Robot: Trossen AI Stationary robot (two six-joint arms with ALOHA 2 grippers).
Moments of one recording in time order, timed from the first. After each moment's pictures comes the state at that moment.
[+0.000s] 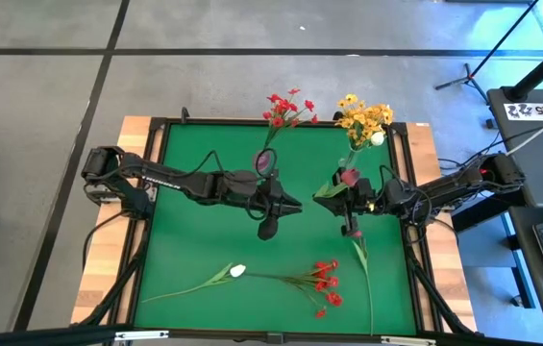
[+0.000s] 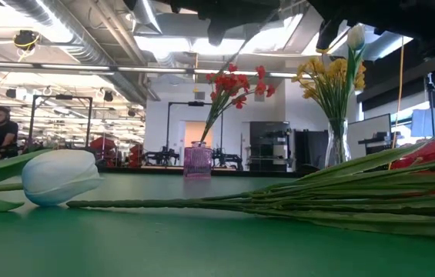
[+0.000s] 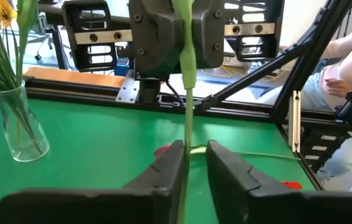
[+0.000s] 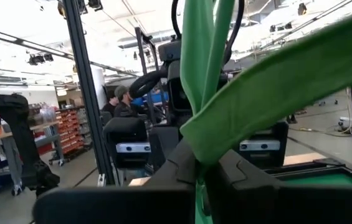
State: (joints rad) left arm -0.07 1.63 1.11 0.26 -0.04 -0.15; right arm 0.18 1.18 0.38 1.13 0.12 0.14
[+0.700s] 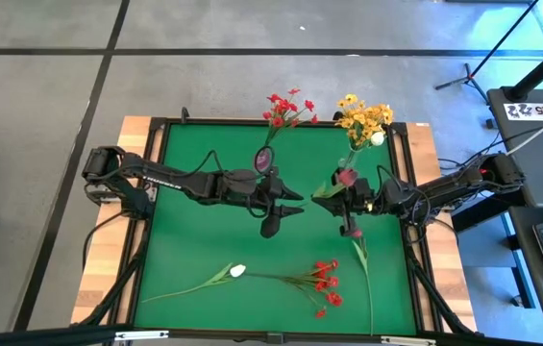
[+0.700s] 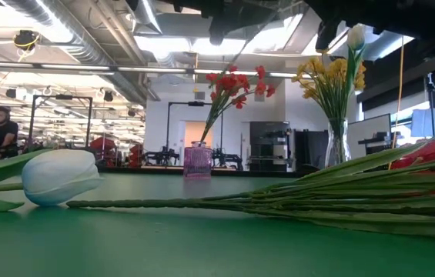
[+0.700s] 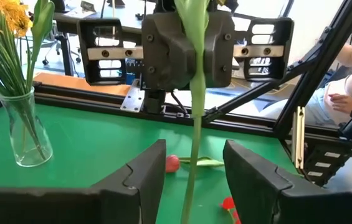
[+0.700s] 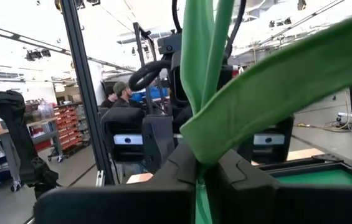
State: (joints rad) left arm -0.07 1.64 1.11 0.31 -0.07 -0.18; right arm 0.18 1.18 0.39 1.09 0.12 0.14
